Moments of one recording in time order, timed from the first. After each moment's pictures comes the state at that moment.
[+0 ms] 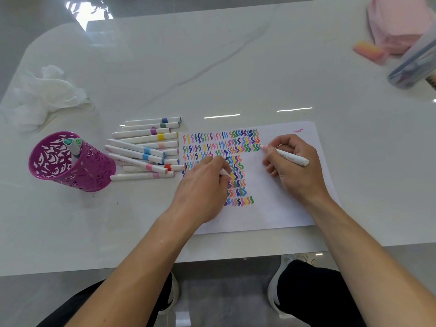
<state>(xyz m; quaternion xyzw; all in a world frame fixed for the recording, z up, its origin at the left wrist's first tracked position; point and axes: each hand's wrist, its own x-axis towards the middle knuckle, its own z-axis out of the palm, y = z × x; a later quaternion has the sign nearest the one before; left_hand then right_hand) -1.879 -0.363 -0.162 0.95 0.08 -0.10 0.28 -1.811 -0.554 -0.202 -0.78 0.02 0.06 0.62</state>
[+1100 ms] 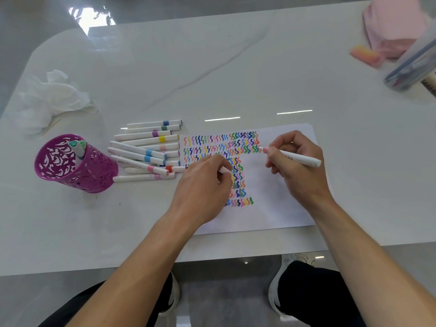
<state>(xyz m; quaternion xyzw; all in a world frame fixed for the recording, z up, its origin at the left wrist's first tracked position) -1.882 -0.363 -0.158 0.94 0.08 -0.03 0.32 -1.823 -0.551 -0.172 -0.74 -0.01 0.04 0.67</state>
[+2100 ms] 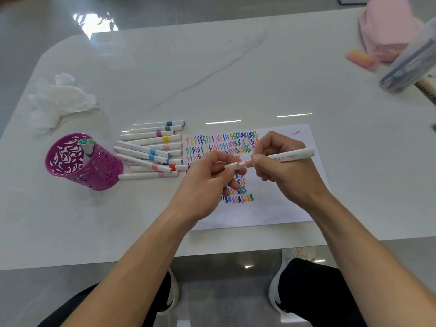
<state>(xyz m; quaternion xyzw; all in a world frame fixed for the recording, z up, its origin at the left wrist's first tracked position) -1.893 -0.361 -0.140 0.75 0.13 -0.12 0.64 -1.838 -0.537 -0.140 -0.74 -0.10 0.14 0.65</state>
